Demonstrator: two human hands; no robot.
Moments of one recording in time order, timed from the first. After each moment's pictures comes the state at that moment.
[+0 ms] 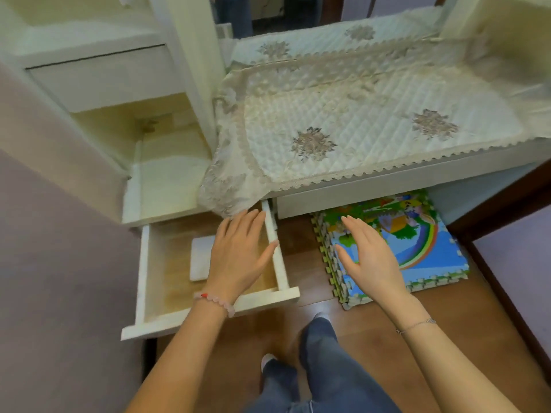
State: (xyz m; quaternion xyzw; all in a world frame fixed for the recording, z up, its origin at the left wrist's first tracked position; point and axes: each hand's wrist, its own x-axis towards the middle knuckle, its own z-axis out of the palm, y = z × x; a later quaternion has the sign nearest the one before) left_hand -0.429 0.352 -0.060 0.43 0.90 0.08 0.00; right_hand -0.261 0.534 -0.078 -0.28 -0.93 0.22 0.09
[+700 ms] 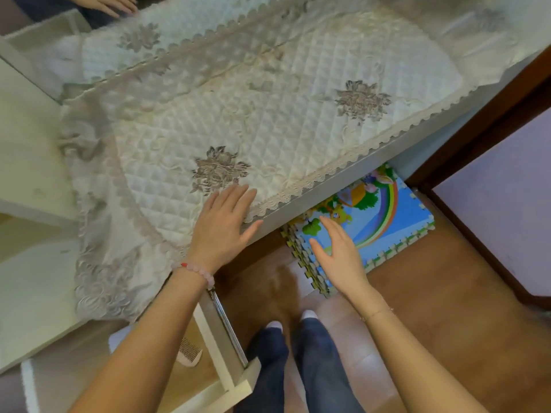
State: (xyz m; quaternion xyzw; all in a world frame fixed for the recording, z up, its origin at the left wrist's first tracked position) left_hand -0.513 0.580 -0.115 0.61 0.79 0.02 0.05; right_hand -0.294 0.664 -0.166 -0.47 -0.78 0.40 0.08
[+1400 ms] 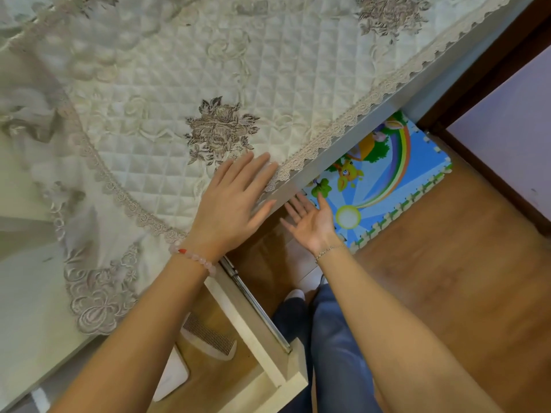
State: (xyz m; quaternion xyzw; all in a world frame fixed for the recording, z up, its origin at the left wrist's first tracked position) left_hand -0.552 0.572 -0.157 0.73 0.68 0.09 0.03; right_hand -0.406 0.636 -0.261 -0.46 0.03 0.85 0.27
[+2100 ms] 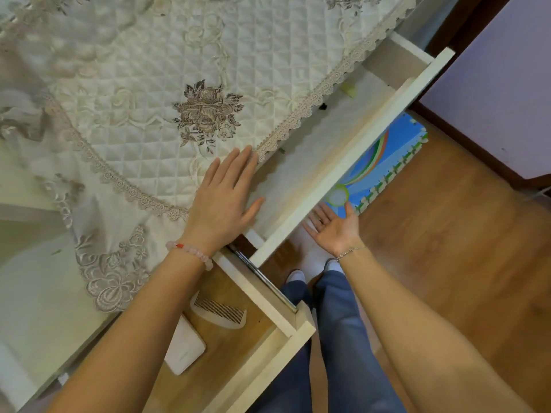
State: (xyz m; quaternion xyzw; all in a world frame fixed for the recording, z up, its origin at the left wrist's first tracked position) left_hand -0.547 0.534 -0.153 0.74 0.67 0.01 0.05; right_hand -0.333 0.581 -0.261 -0.51 0.12 0.79 0.33
